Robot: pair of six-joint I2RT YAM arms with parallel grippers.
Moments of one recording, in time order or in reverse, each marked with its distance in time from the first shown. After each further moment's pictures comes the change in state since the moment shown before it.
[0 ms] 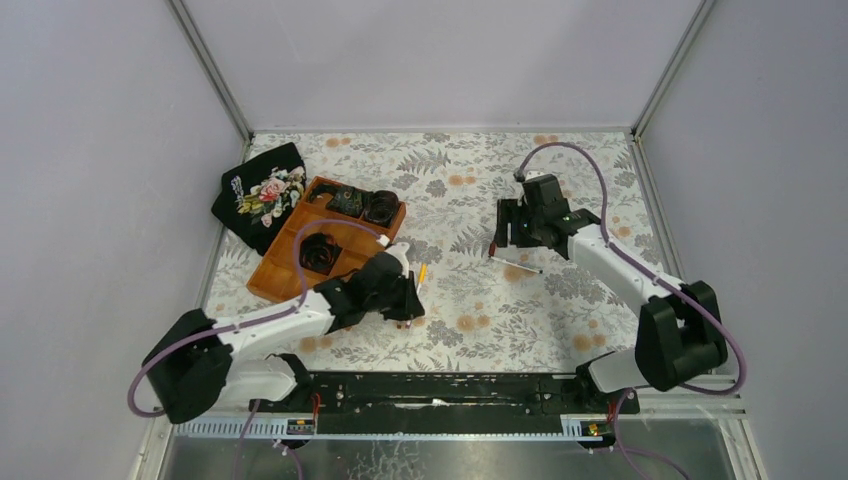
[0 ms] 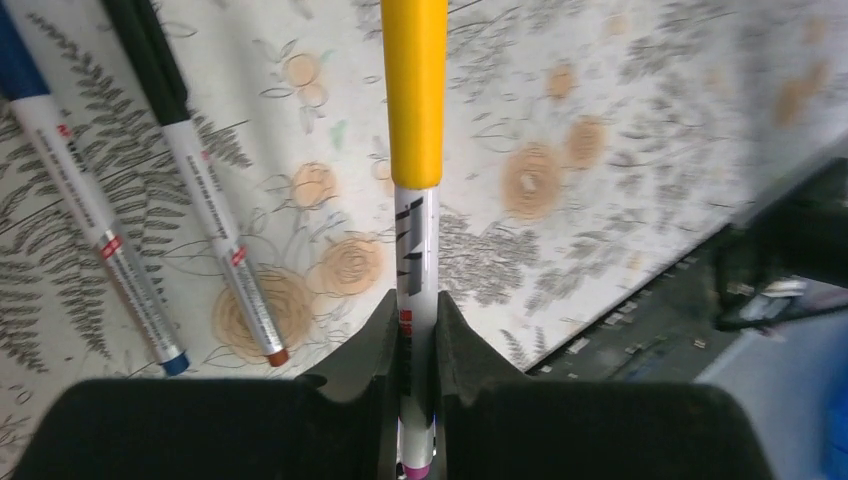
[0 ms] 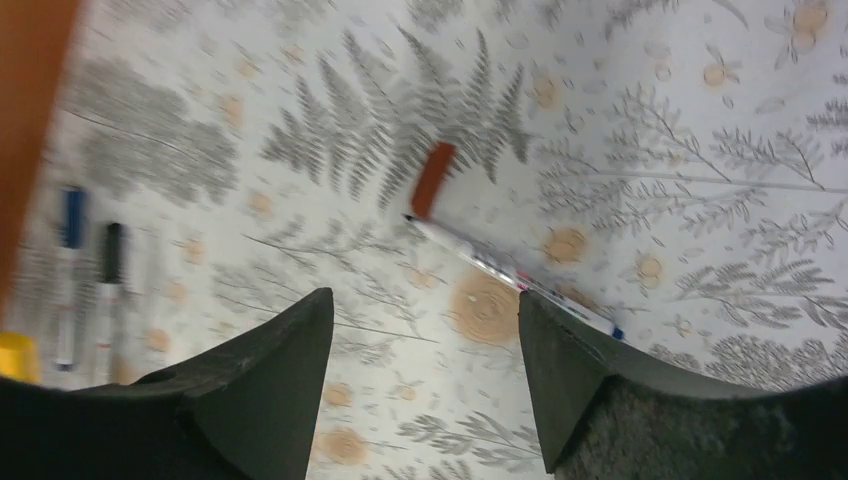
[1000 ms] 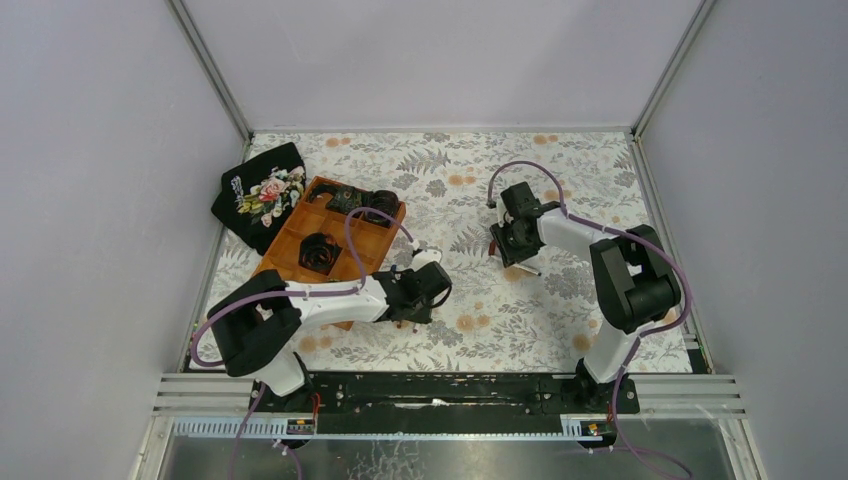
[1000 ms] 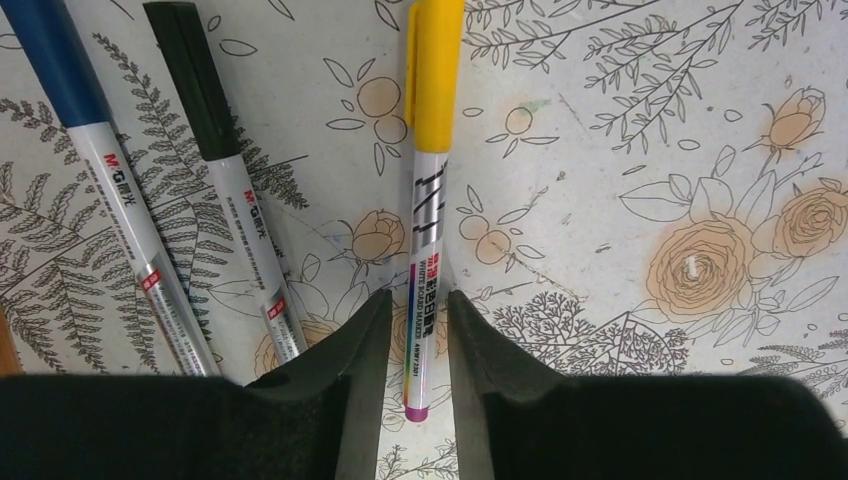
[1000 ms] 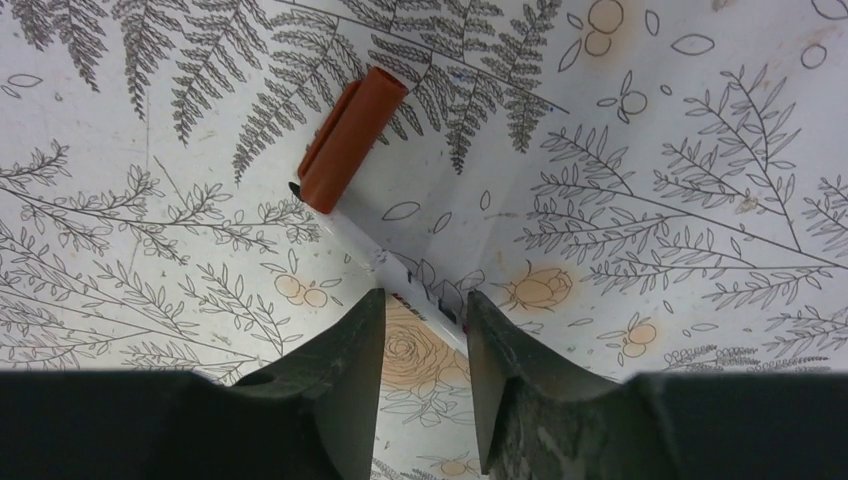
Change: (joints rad) left arm -0.182 0.427 0.275 -0.253 -0.393 -0.016; right arm -0.009 0.388 0.072 -0.104 0.021 -0.351
